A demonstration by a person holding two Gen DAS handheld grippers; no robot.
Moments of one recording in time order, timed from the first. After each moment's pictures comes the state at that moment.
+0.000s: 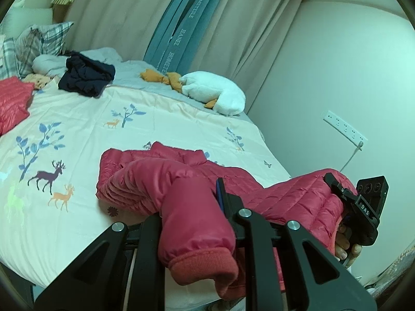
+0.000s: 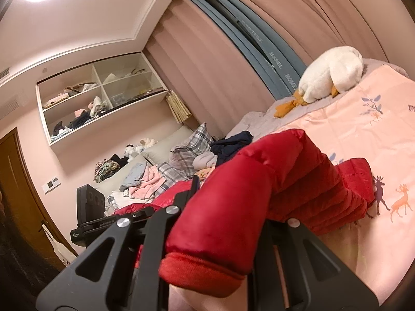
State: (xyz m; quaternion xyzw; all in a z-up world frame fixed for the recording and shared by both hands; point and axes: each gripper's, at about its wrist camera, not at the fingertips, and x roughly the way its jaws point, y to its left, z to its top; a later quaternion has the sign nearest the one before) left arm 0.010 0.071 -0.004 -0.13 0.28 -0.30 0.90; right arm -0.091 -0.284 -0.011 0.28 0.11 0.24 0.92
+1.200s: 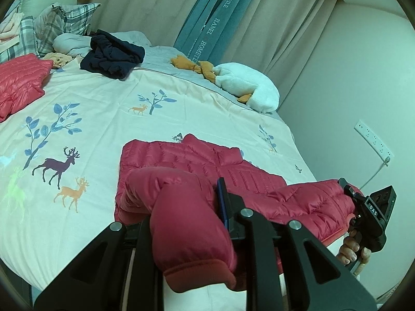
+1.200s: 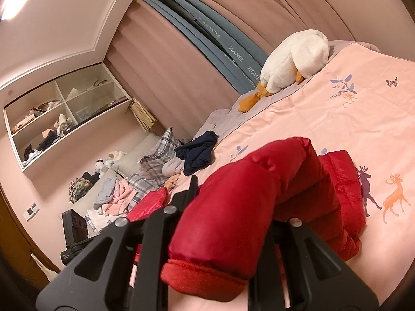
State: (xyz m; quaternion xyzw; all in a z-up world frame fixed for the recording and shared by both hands) left arm 0.071 0.075 -0.036 -0.15 0.32 -0.24 0.91; right arm -0.021 -0.308 -0.044 0.33 0.14 0.16 0.92
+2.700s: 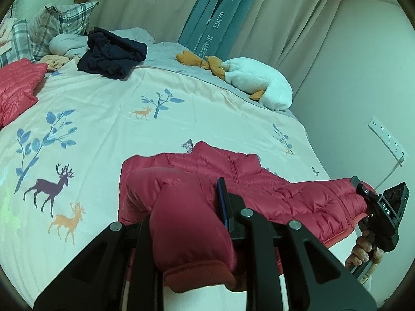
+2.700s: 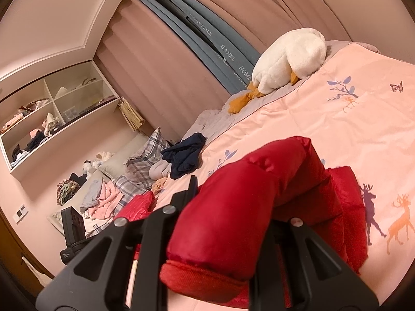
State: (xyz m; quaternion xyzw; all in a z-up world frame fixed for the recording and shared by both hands) left arm 0.140 0.056 -0.051 -0.13 0.33 -0.22 0.91; right arm 0.040 -0.317 -0.051 0.32 0.14 0.13 0.93
